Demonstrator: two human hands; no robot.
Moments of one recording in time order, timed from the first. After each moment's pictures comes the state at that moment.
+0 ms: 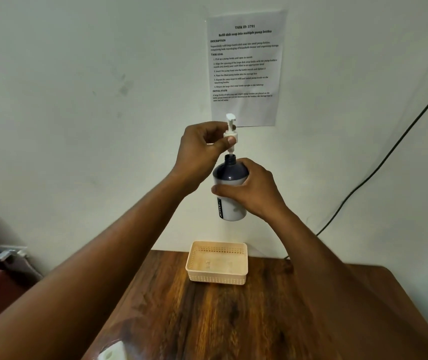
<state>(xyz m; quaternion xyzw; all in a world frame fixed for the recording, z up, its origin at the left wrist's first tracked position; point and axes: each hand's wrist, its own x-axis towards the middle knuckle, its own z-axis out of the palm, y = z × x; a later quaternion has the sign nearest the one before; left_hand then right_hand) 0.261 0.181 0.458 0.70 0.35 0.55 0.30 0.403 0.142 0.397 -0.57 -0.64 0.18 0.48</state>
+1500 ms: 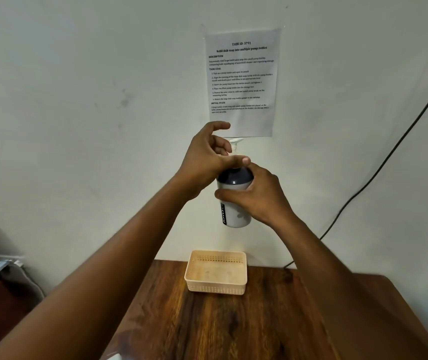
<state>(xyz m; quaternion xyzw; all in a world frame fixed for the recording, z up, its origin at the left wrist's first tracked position) 0.265 0.171 0.474 0.71 0.34 0.49 0.38 0.409 0.121 0.419 -0.58 -0.63 0.15 0.48</state>
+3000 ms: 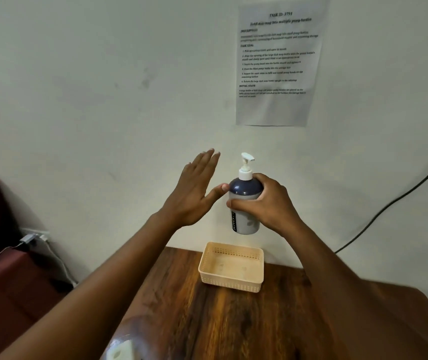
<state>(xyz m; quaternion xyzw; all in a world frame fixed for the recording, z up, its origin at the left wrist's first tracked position) 0.190 0.215 0.370 0.84 0.45 0.30 0.06 0.397 0.176 0.366 -0.57 -0.65 0.23 0.44</state>
